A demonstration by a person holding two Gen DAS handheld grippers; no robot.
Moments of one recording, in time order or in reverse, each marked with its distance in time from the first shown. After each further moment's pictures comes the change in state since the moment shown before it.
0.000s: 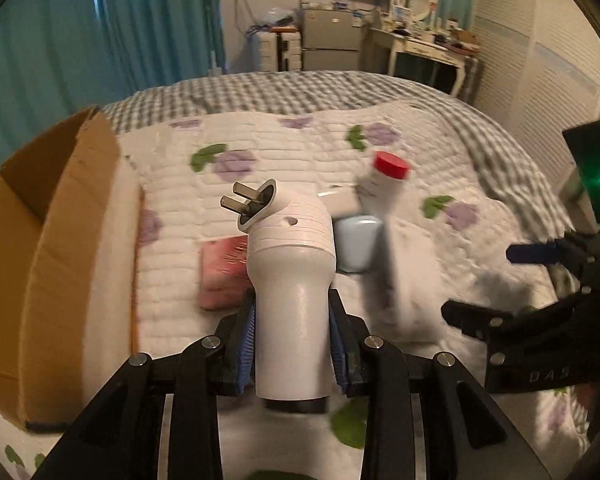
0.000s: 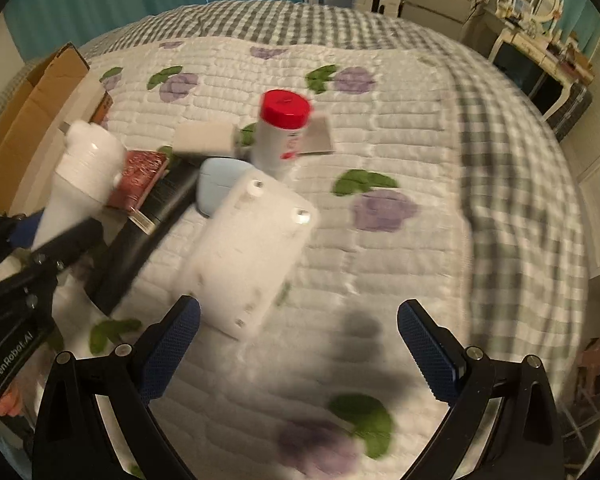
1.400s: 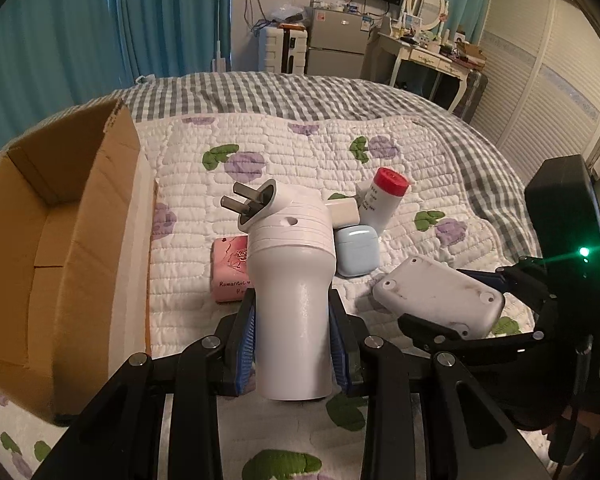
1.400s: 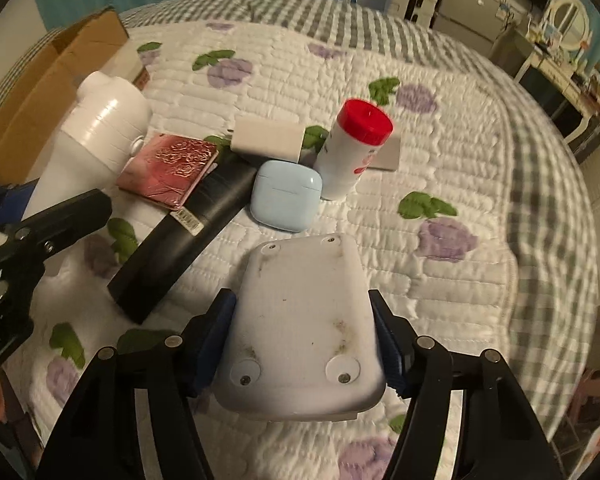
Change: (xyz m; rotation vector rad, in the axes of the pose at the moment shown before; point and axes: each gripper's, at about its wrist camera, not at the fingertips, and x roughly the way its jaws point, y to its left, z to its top) left arm -0.027 0.013 0.001 -0.061 0.016 -0.054; right arm 0.000 0.053 0.002 -0.122 0.005 -0.018
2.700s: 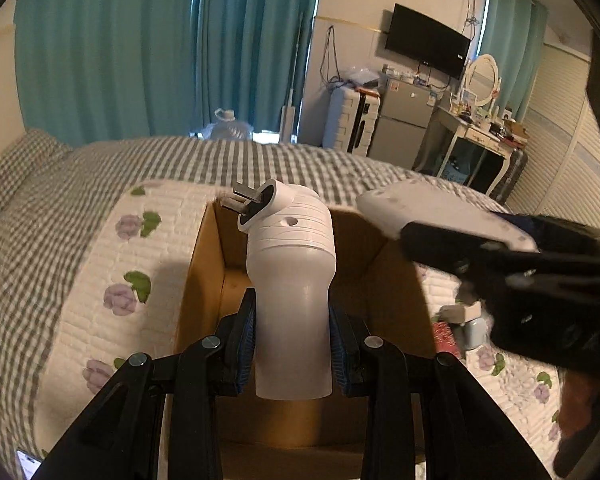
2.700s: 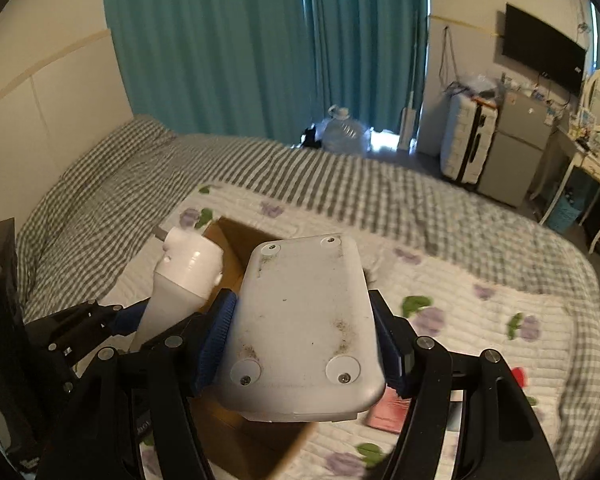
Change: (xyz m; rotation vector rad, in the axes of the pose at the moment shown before) left arm -0.077 0.216 0.032 -0.163 -0.176 0.076; right arm -0.102 0.199 0.168 -0.061 -0.360 0.181
